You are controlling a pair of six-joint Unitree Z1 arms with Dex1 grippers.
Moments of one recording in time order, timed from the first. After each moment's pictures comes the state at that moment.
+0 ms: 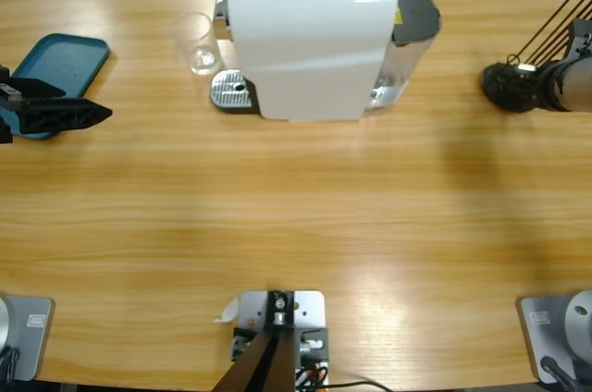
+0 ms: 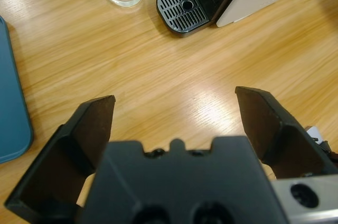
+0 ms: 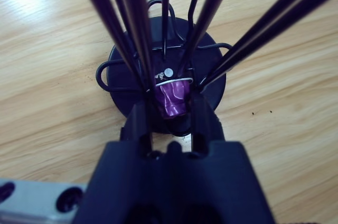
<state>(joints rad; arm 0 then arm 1) -0.68 1.18 -0.79 0.41 -0.07 -0.18 0.23 1.67 -0.55 -0.19 -0.40 0.44</state>
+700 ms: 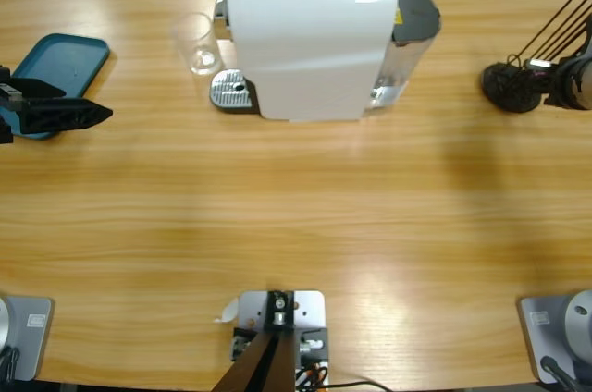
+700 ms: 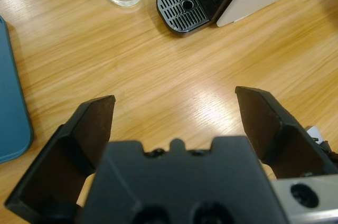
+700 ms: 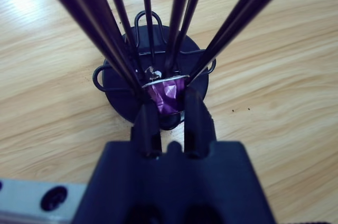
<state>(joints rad) -0.68 1.19 -0.79 0.41 -0.07 -0.18 0.23 1.59 -0.57 -0.11 -0.42 0.42</state>
